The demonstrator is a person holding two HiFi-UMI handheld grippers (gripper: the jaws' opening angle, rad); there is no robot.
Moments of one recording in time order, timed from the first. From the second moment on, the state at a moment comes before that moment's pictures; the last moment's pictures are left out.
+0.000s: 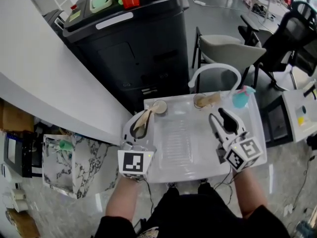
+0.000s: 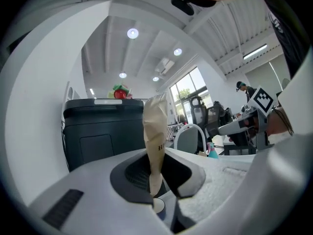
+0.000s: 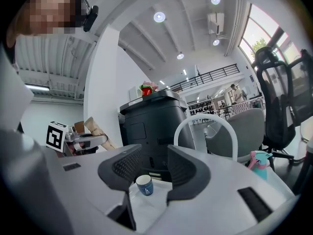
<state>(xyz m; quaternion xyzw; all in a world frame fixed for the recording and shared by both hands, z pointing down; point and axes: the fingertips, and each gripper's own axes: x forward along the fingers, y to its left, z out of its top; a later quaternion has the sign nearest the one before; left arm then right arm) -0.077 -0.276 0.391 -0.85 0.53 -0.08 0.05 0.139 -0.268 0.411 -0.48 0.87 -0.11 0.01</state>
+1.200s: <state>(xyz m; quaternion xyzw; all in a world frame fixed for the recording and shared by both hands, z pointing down) -0.064 -0.177 0.391 -0.85 0.52 -0.08 -0.01 0.139 -0.263 0.446 -0.50 0.85 -0.13 -0.01</state>
